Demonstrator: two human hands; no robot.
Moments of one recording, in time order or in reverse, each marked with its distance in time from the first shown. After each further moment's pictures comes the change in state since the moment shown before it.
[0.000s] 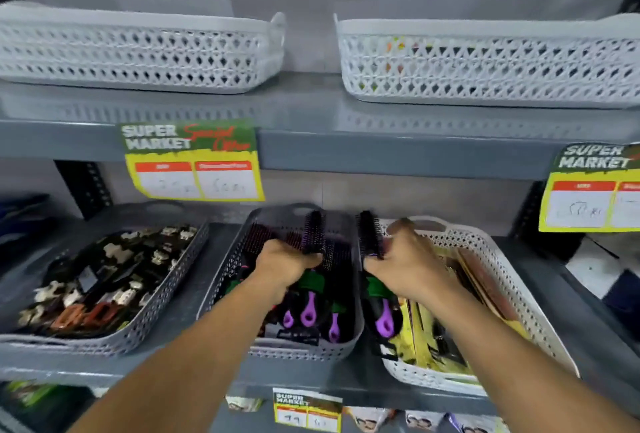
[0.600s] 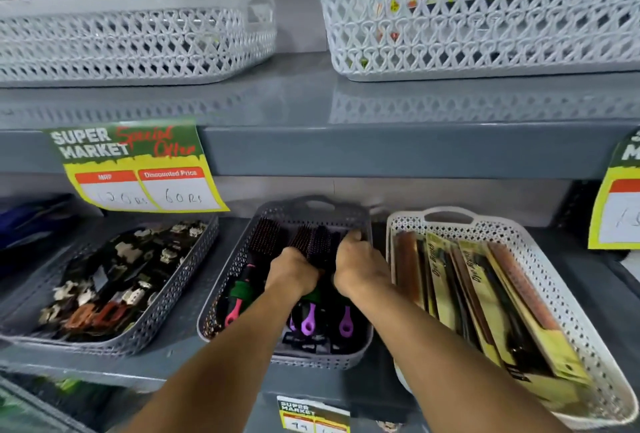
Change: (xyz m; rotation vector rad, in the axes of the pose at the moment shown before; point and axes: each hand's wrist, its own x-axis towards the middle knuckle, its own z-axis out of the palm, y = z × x) left_hand 0.027 -0.018 0.026 0.548 0.110 -0.078; right_hand 0.044 -0.033 0.098 -0.126 -0.203 0.048
